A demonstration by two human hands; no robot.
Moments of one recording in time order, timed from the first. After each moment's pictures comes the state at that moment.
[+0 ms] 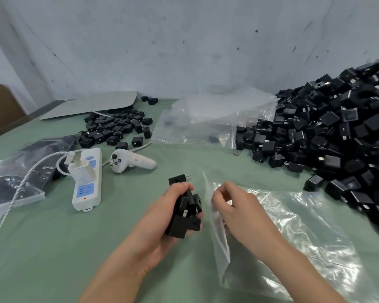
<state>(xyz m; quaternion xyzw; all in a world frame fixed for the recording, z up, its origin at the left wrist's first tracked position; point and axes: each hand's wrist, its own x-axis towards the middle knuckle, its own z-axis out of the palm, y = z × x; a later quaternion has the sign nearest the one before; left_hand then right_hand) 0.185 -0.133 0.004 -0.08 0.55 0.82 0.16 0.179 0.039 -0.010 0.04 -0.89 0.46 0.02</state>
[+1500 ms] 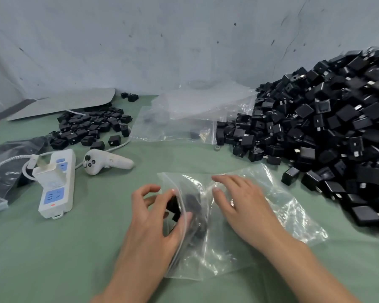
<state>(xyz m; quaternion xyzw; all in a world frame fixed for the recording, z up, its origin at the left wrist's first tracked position) 0.204 -0.122 -0.037 0.12 0.90 0.37 -0.19 0.170 0.089 -0.028 0.08 -0.96 0.27 0.09</state>
